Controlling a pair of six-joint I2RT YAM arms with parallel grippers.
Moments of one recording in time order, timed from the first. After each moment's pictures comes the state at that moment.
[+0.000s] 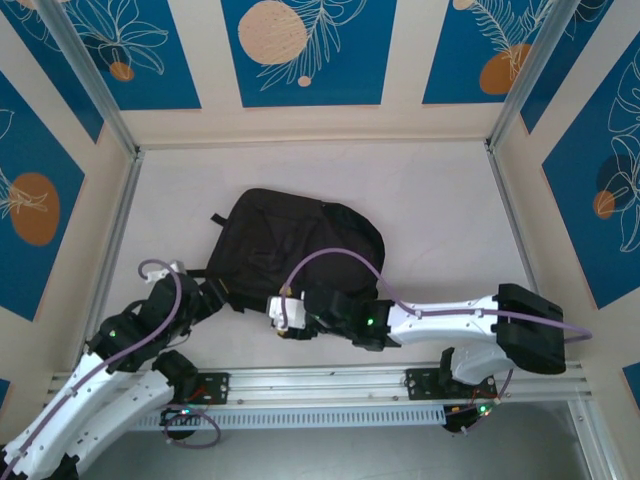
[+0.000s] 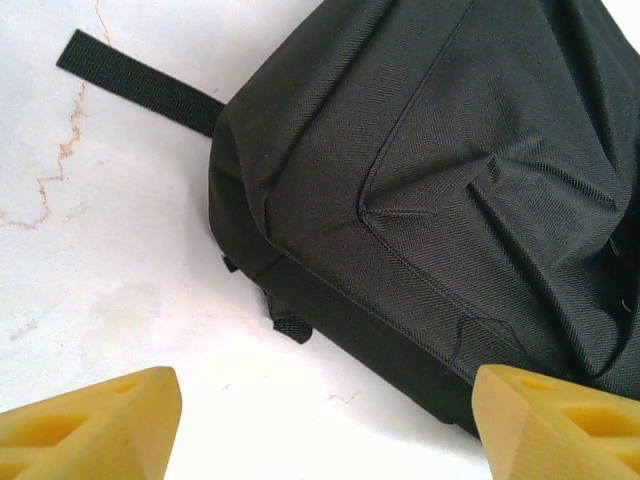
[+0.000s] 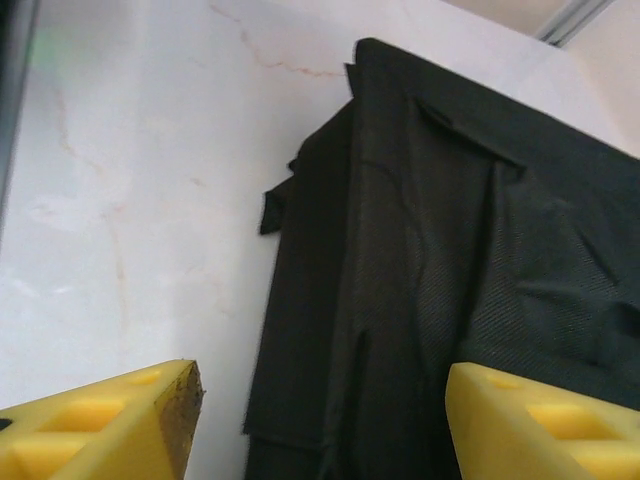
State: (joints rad) left arm -0.64 0.49 0.68 -1.05 -0.27 -1.00; right arm 1.28 1.41 0.72 0.15 0.19 -0.45
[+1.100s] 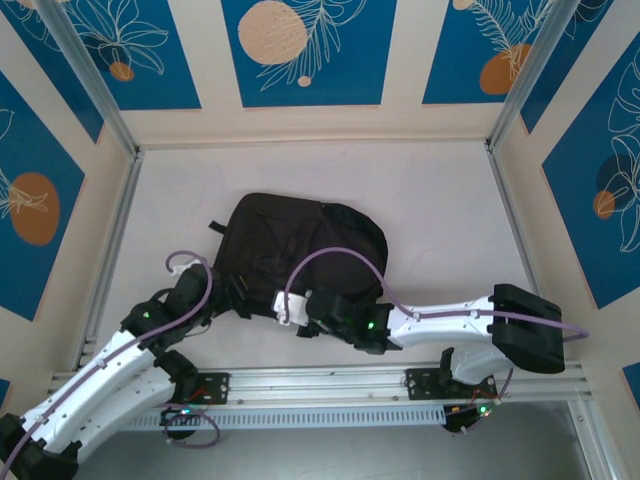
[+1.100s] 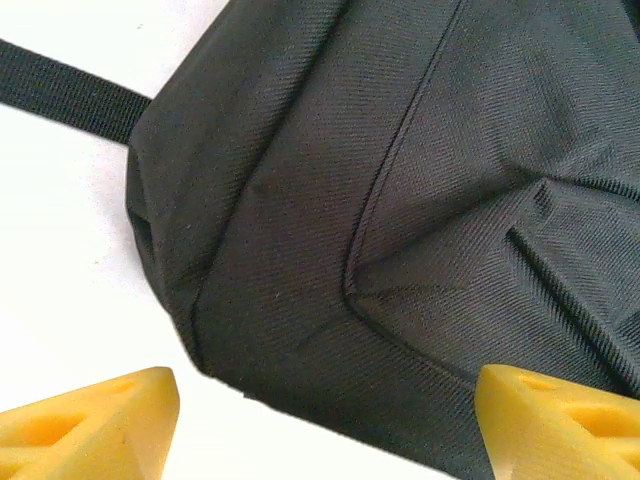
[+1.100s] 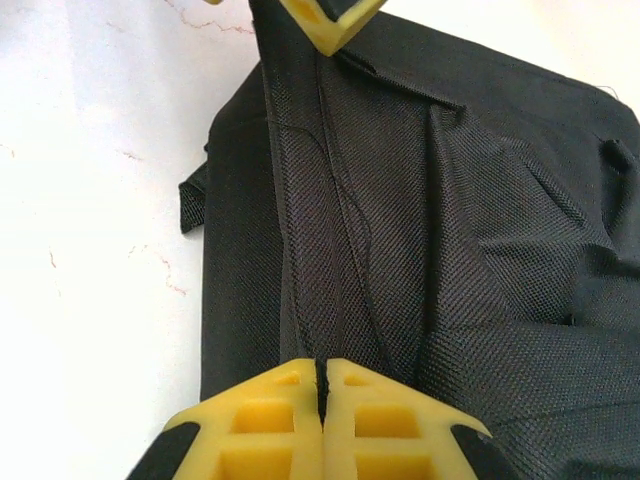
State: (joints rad) left arm -0.63 0.65 0.56 -0.79 -0.19 -1.03; right arm 1.30 1.38 0.67 0.15 0.31 -0.34
